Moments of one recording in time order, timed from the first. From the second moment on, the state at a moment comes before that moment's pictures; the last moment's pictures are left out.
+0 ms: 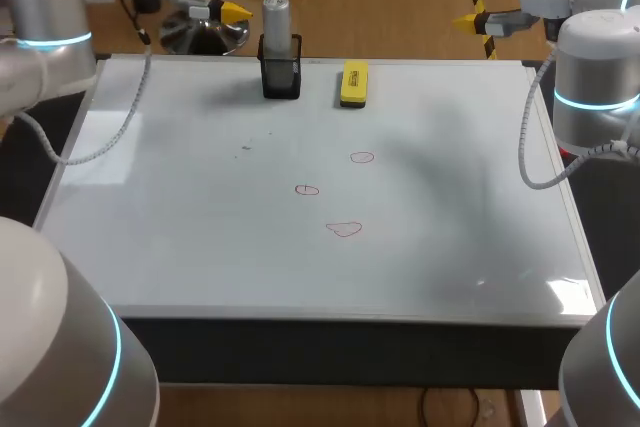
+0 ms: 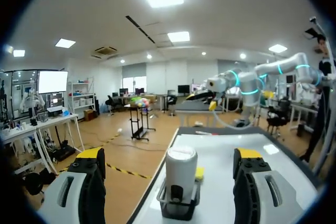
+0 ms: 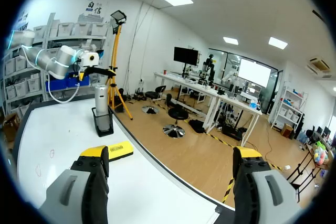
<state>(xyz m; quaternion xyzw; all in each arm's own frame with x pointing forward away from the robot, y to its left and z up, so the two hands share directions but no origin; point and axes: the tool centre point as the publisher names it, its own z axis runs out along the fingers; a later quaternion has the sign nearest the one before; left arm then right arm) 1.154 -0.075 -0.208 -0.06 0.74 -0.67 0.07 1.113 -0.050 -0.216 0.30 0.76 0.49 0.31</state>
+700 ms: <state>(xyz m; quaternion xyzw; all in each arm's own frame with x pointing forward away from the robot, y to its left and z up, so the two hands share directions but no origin) 1.148 -0.108 -0.245 0.00 0.71 -0.70 -0.03 1.113 -0.050 -0.216 0.30 0.76 0.49 0.31</state>
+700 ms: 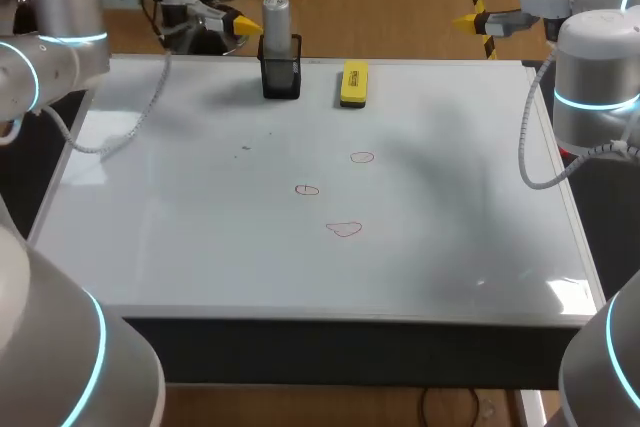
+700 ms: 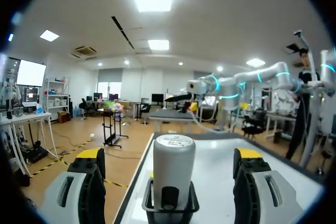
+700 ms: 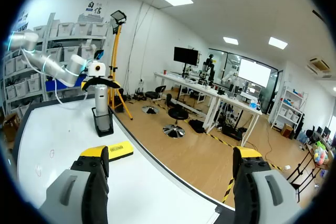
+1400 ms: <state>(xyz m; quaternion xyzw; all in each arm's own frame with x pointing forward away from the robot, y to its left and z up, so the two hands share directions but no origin) 1.143 -0.138 -0.276 -0.03 0.69 -0.72 -0.04 1.113 -0.050 -0.216 0.30 0.76 0.49 0.31</state>
